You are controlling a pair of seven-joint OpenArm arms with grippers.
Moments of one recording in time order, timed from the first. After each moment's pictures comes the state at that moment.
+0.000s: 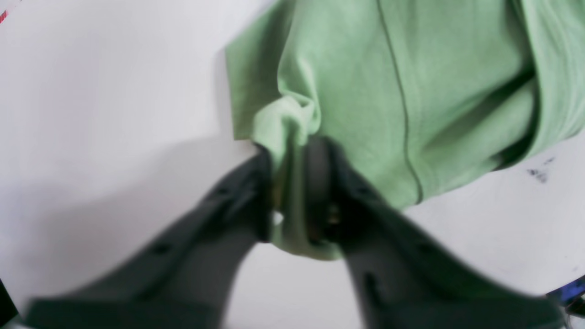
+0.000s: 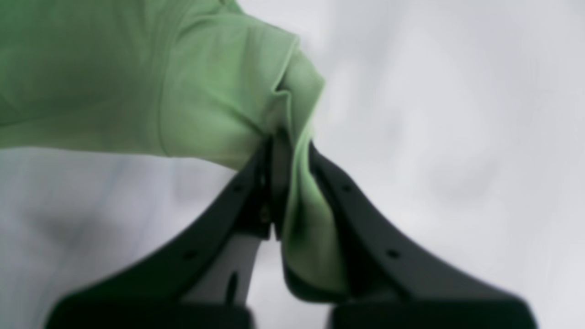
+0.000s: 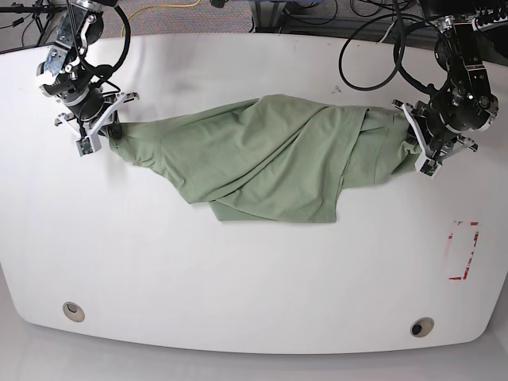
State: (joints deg) left arm 9.3 -16.9 -19.2 109.0 -18.5 -35.8 71.4; right arm -15.3 11.7 31.3 97.9 17.9 40.6 -47.4
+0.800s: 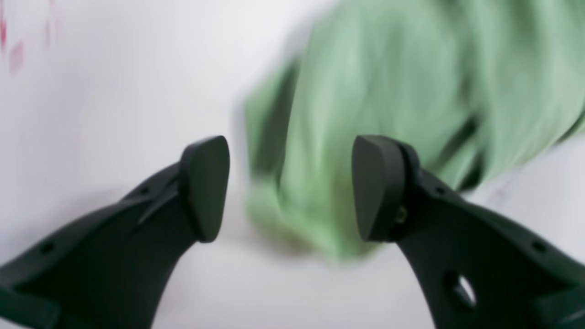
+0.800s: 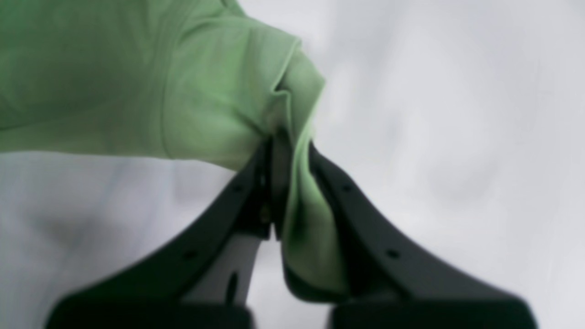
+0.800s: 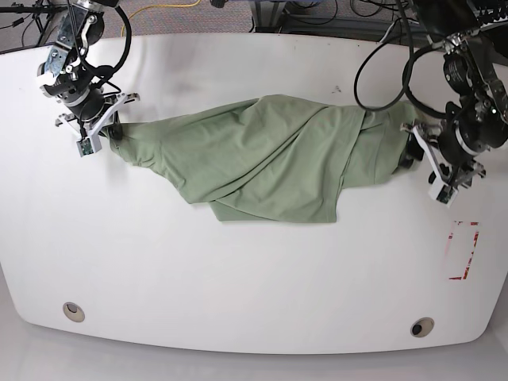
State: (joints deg) left arm 1.3 -15.7 -26.0 108.8 -30.7 -41.8 76.9; right arm -15.0 11.4 31.3 97.9 17.8 40.6 -47.4
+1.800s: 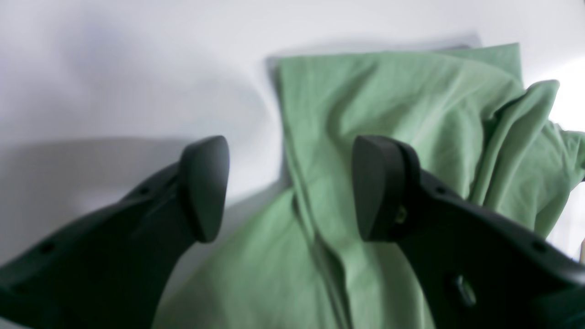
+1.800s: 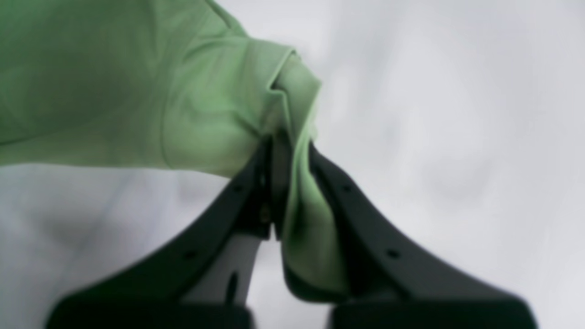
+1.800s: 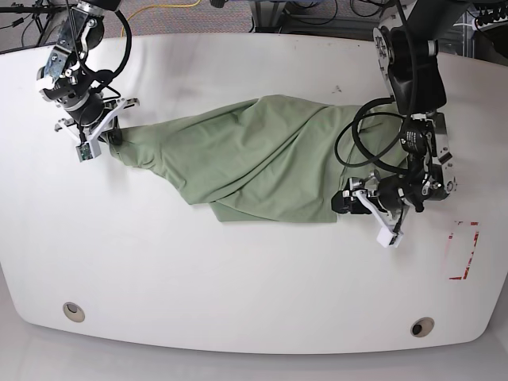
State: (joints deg) left arm -19.9 -7.8 -15.6 66.6 -30.5 -30.0 63.0; right arm -13.7 11.4 31.2 97.8 17.8 40.6 -47.3
